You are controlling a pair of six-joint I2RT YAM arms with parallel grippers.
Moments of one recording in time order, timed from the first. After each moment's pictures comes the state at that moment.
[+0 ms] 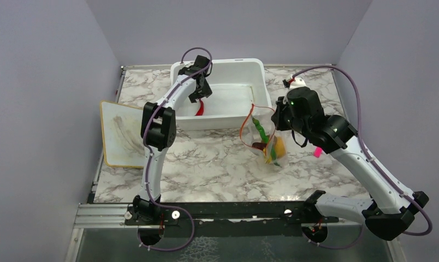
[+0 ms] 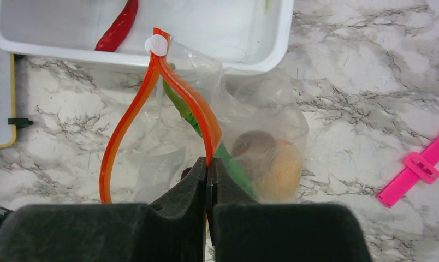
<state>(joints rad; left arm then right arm) -0.36 2.31 2.10 -0.86 -0.22 -0.78 0.68 1.11 1.32 -0.84 0.30 0.37</state>
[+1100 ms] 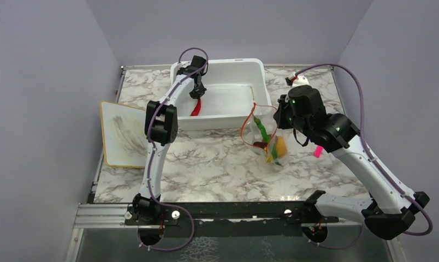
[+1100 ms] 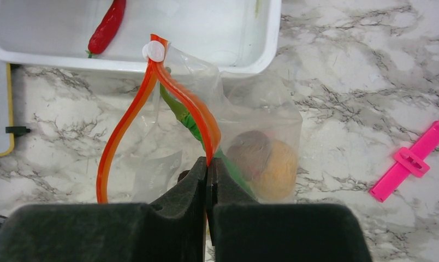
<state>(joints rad) -0.30 2.48 2.25 -0.84 -0.23 -0.75 0.68 1.12 1.37 -0.87 0.33 0.38</state>
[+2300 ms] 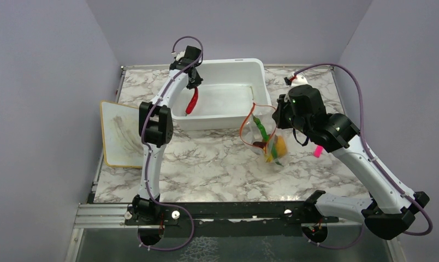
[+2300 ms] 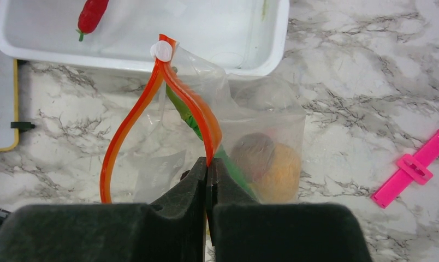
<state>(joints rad) -0.27 2.40 2.26 -0.81 -0.23 -0.73 0.68 1.12 1.37 -0.86 0.32 0.37</state>
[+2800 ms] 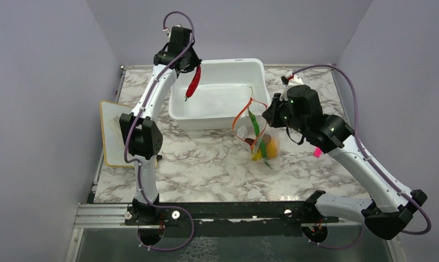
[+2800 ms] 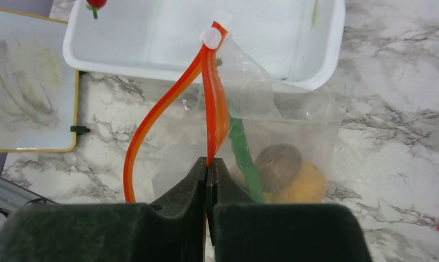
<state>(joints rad) -0.27 2.11 2.21 -0.74 -0.08 -0.68 0.68 1.12 1.33 -0.73 0.21 0.43</state>
